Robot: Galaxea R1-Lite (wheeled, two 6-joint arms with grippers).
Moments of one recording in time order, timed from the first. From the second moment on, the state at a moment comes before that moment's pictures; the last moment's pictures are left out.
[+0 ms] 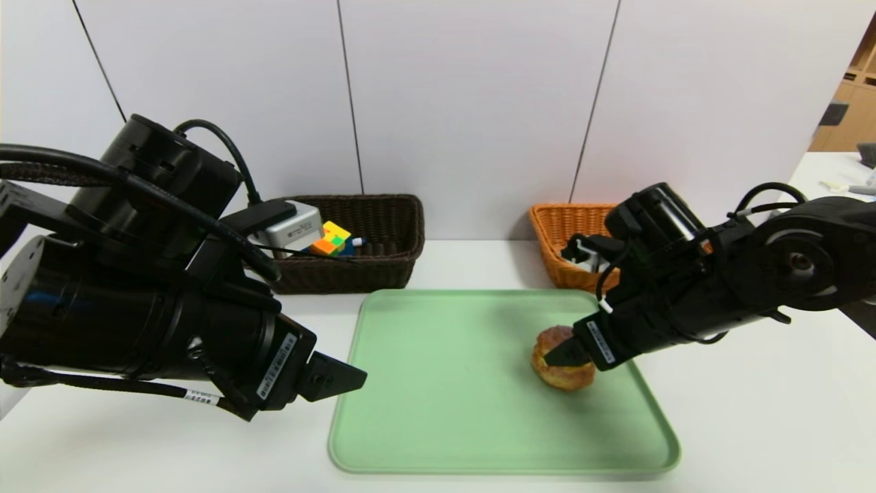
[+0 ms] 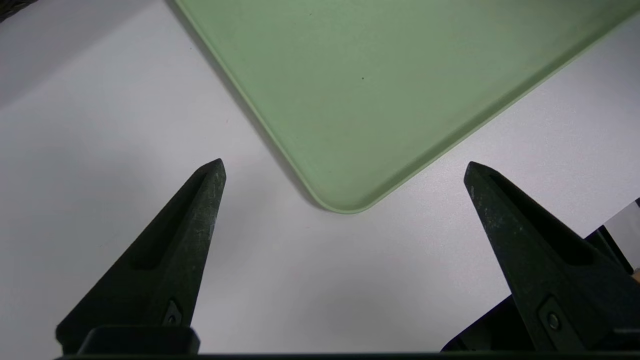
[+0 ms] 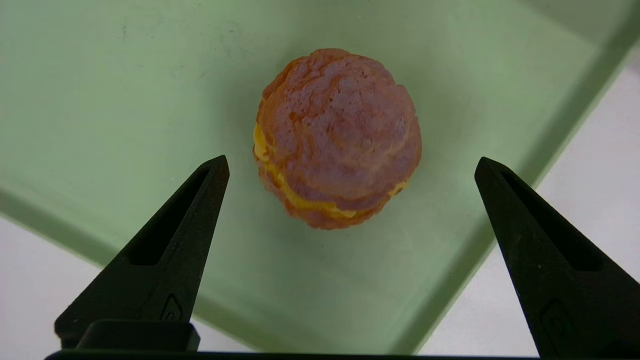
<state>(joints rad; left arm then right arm) -0.64 1.45 -1.16 0.50 -0.05 -0.08 0.46 1.78 -1.18 0.40 0.05 -0.02</state>
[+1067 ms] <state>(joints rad) -0.64 1.47 -1.17 0.47 -0.05 -0.09 0.51 1.89 -1.22 0.40 0.01 -0.01</state>
